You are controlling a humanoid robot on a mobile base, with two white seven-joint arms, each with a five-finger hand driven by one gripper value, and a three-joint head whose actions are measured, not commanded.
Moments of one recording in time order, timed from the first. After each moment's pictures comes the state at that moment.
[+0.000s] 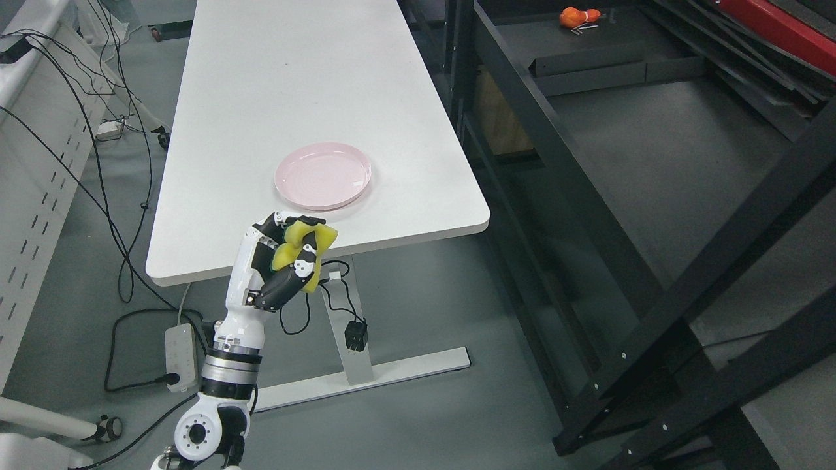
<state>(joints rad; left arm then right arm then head) -0.16 0.00 -0.05 -1.58 0.18 -0.39 -0.19 -0.07 0.00 -0.21 0.00 -0.11 0.08 -0.04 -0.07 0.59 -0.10</state>
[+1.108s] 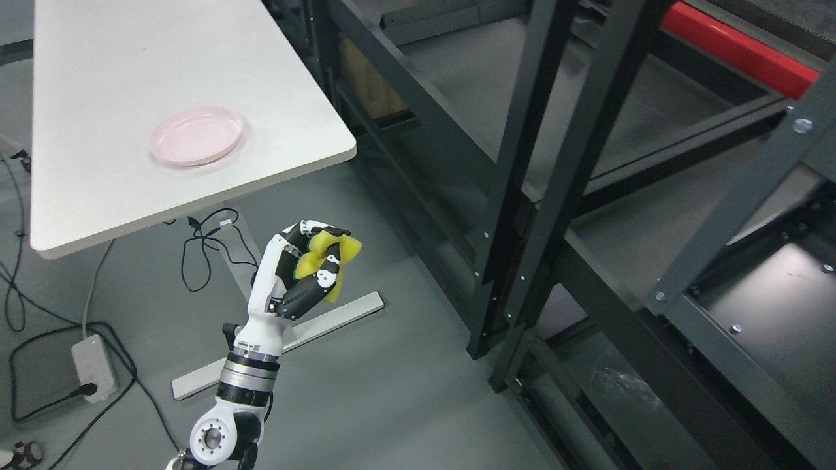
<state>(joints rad) -0.15 0.00 -0.11 -1.58 0.18 -0.38 -0.19 -0.07 0.00 -0.21 0.00 -0.11 0.08 -0.04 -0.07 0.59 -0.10</state>
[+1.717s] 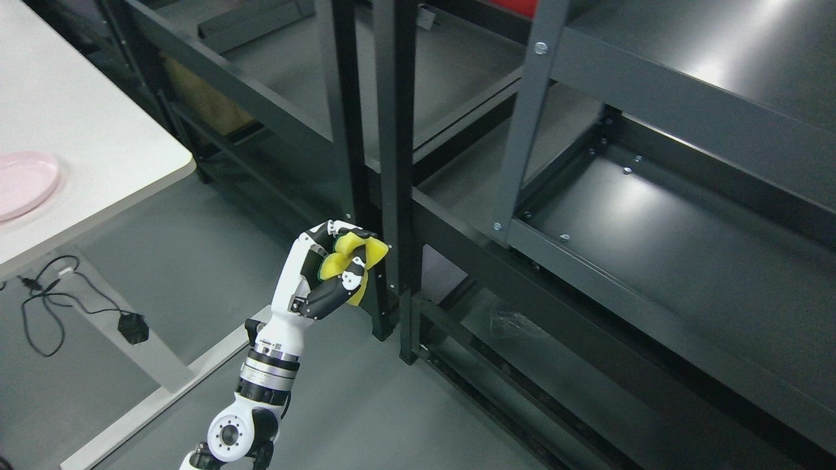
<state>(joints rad) -0.17 0.00 -0.18 -1.58 0.18 -0.38 -0.19 -0.07 0.00 -0.21 0.00 -0.11 0.08 -0.04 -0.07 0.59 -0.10</state>
